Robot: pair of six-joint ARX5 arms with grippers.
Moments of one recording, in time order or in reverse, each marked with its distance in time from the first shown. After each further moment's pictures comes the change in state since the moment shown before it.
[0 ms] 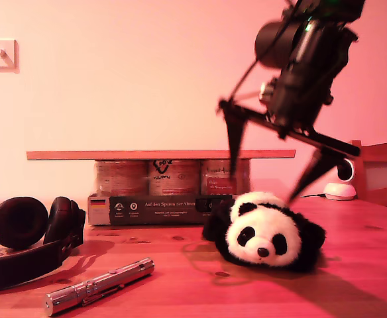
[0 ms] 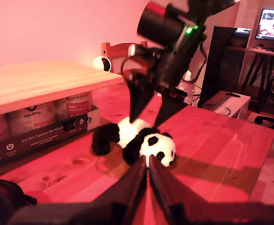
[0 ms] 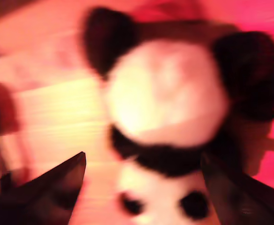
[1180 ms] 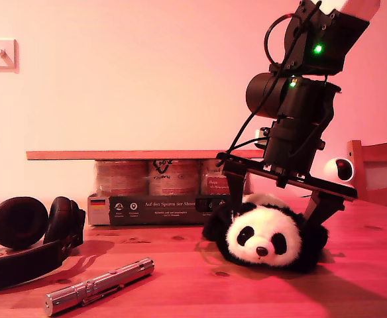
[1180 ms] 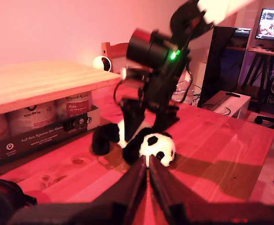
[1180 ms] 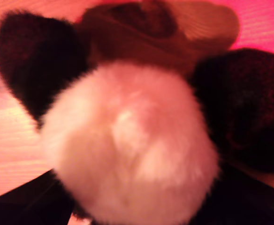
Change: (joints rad) left arm 0.000 0.000 0.000 -0.001 -0.001 0.000; right arm -0.006 0.154 0.003 0.094 0.043 -0.011
